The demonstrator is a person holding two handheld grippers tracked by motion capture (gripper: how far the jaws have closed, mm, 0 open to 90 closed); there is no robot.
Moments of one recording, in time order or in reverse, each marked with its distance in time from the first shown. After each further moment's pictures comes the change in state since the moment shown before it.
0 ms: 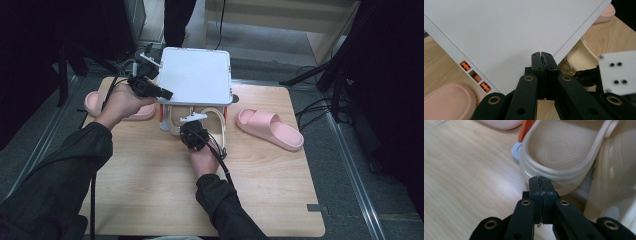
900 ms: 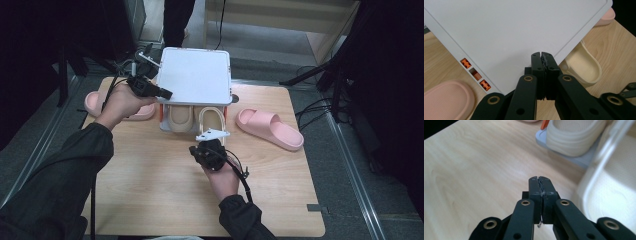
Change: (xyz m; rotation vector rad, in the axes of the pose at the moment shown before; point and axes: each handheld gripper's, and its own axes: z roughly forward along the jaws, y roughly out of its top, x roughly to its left) left arm 0.001 -0.001 -0.001 -0.003 0.003 -0.033; right arm -0.001 -0.043 -0.083 -0.027 0.137 -0.046
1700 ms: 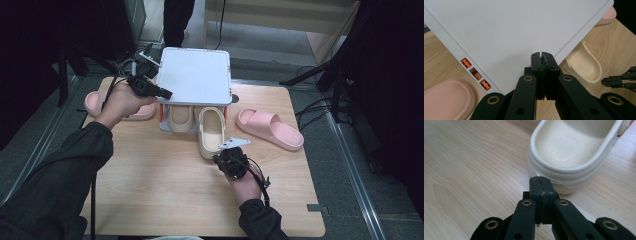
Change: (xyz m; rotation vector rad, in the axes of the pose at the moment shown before) left arm 0.000 0.001 0.000 0.008 0.001 -0.005; right arm -0.039 -0.040 -0.025 0.107 -0.095 0.026
